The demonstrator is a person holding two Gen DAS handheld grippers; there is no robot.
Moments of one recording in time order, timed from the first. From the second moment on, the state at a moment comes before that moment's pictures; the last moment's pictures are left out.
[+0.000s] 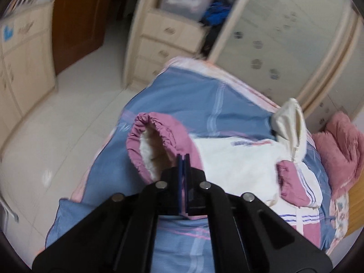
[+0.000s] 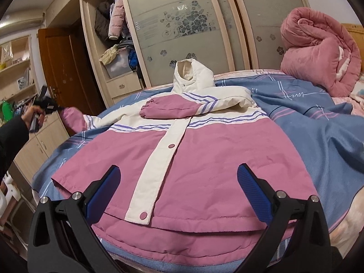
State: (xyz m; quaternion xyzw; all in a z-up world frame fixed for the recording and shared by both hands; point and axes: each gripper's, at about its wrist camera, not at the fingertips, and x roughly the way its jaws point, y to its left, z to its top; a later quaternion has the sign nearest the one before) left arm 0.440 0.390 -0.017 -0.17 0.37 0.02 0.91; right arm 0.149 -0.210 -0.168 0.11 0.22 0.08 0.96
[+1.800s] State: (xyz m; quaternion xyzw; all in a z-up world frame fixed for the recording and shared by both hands) left arm 0.050 0.041 -0.053 0.01 0.27 0.01 0.96; right arm 0.058 -0.207 -0.108 0.06 0.18 0.04 0.98
